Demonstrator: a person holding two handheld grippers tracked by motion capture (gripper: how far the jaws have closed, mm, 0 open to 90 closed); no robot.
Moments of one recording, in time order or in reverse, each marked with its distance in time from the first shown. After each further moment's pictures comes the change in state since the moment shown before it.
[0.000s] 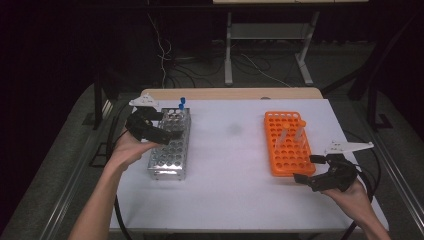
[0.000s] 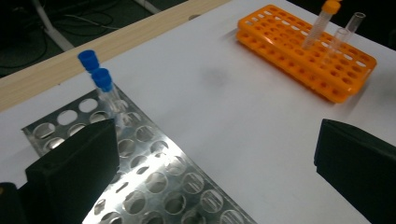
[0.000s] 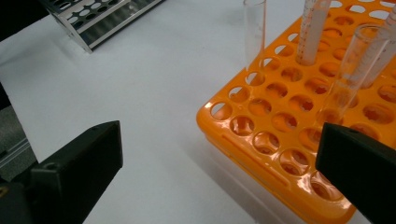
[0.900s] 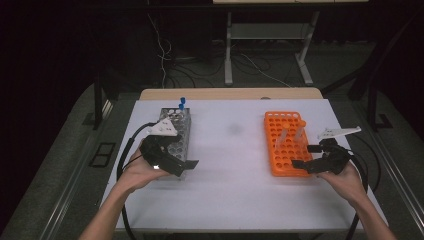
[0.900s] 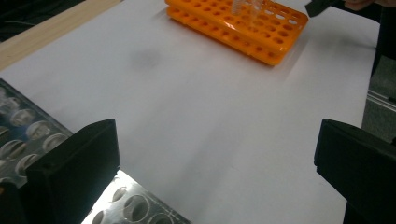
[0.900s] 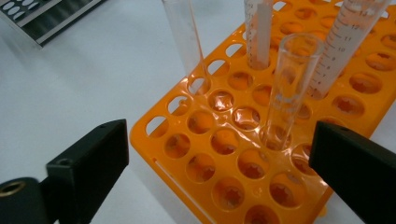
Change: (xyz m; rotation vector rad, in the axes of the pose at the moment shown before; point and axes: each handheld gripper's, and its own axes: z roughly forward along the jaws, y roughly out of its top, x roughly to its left) left arm -0.061 -0.022 0.011 0.060 -0.130 0.137; right arm -0.042 0.016 0.027 0.066 -0.043 0.015
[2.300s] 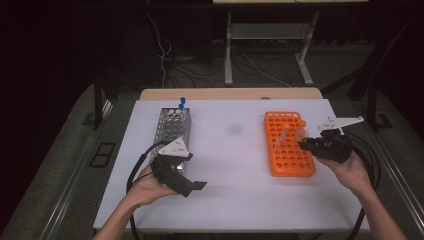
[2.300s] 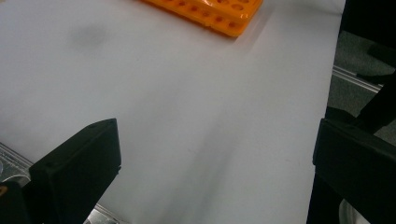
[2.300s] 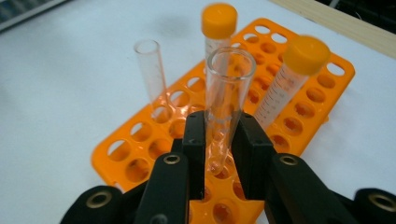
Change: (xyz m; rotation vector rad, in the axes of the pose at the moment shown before) left arm -0.027 -0.020 0.022 0.040 -0.094 0.039; right arm 0.006 0.030 -0.018 -0.011 -0.154 -0.147
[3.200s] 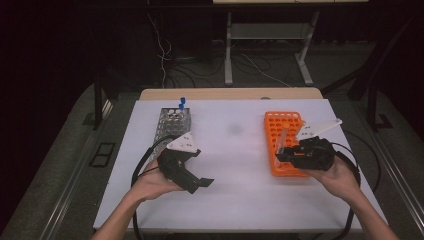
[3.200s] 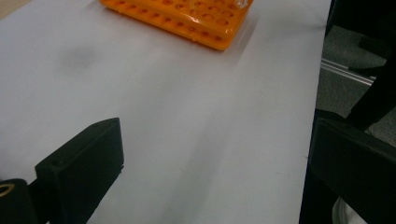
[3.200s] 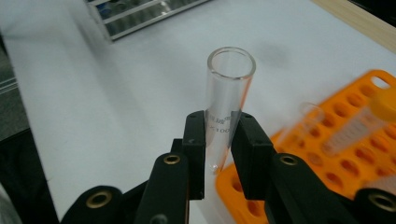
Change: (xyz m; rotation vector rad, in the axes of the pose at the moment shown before) left arm -0.008 0.027 0.002 0.009 -0.031 0.057; right arm 0.074 0.035 -0.008 0.018 0.213 -0.161
